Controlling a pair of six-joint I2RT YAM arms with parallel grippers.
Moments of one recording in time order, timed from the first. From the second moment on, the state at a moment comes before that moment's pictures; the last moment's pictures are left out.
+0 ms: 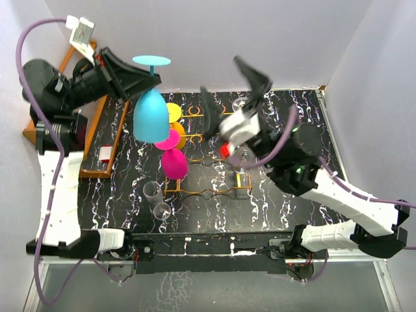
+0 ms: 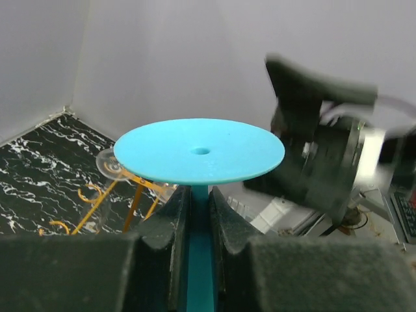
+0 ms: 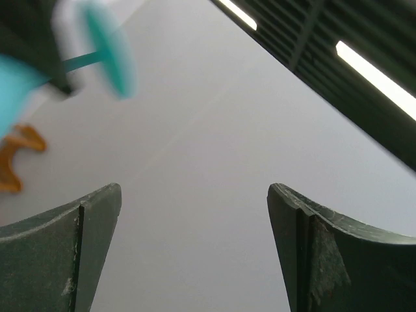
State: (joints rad) left arm -0.11 1.35 1.96 -0.23 1.04 -0.79; right arm 1.08 1.16 1.32 0.43 0.09 -1.29
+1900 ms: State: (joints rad) left arm -0.72 1.05 1.67 -0.50 0.30 -0.32; right arm 0.38 1.35 1.87 -0.40 0.42 0.12
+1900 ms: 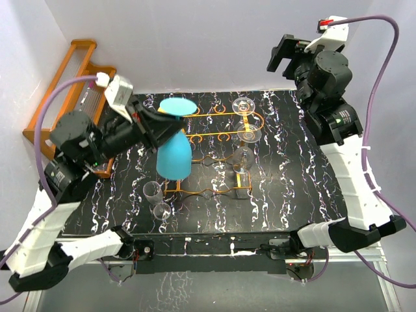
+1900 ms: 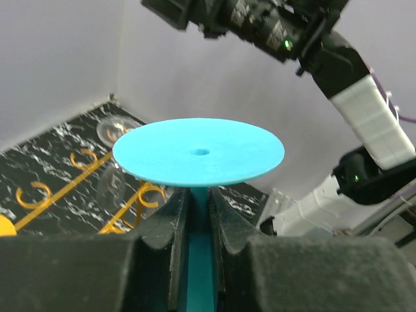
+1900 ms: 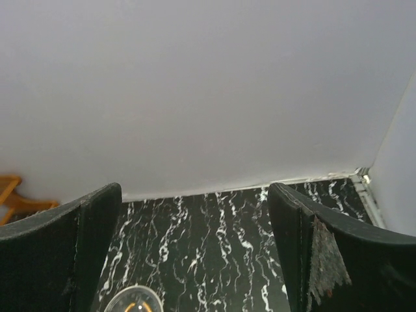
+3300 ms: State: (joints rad) left arm -0.83 0.83 0.81 0.16 0.12 -0.33; right arm 0.38 1.22 1.74 -0.45 0.26 0.17
